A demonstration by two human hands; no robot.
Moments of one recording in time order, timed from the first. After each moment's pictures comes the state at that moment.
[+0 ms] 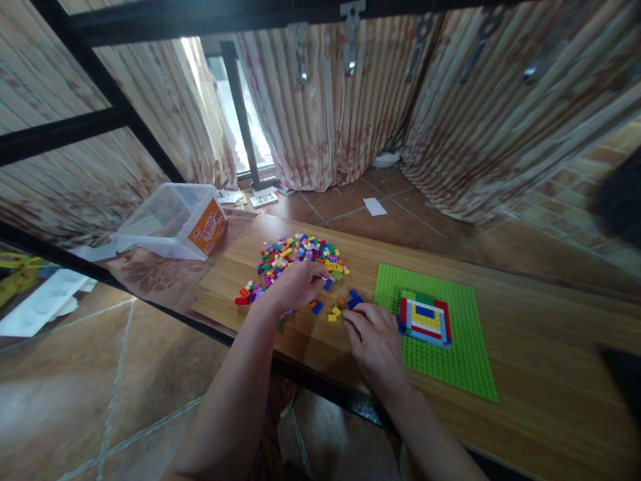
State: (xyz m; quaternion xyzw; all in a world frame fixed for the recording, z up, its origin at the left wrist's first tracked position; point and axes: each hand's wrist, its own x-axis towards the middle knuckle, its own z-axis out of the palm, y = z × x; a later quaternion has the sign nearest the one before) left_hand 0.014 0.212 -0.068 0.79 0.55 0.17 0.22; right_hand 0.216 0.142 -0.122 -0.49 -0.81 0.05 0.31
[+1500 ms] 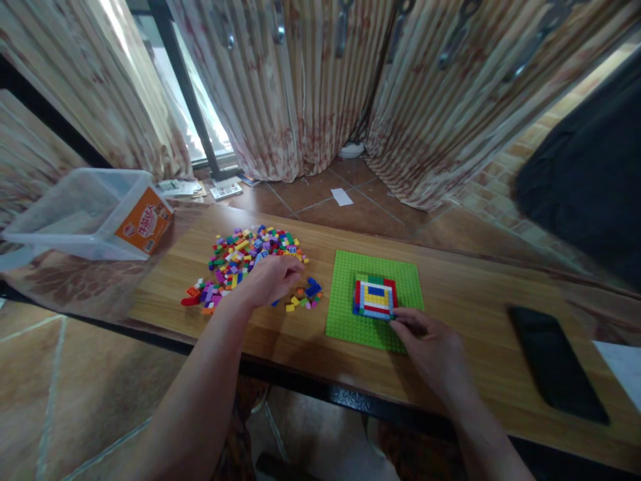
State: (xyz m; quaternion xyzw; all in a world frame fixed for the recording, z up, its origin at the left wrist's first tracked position) left_hand 0.042 0.221 -0.078 0.83 0.50 0.17 0.19; right_hand 0.354 0.125 -0.103 -0.69 -0.60 0.23 0.33
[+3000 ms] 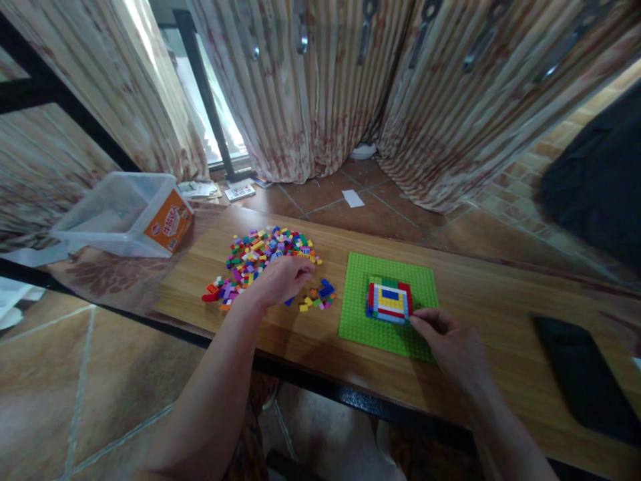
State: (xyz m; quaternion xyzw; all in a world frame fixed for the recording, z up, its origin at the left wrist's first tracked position) left_hand 0.039 0.217 -0.074 0.82 0.52 0.17 0.19; right_hand 0.359 0.140 -0.097 -0.72 -0.52 0.29 0.35
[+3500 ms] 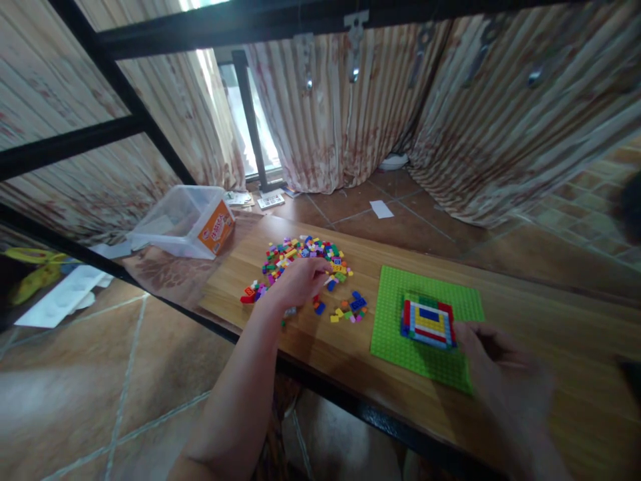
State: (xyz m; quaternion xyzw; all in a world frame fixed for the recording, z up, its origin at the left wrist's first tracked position) left_hand 0.014 0.214 -0.063 0.79 0.54 0.20 0.20; right_hand 0.328 0.138 -0.089 -0.74 -0.49 0.21 0.42
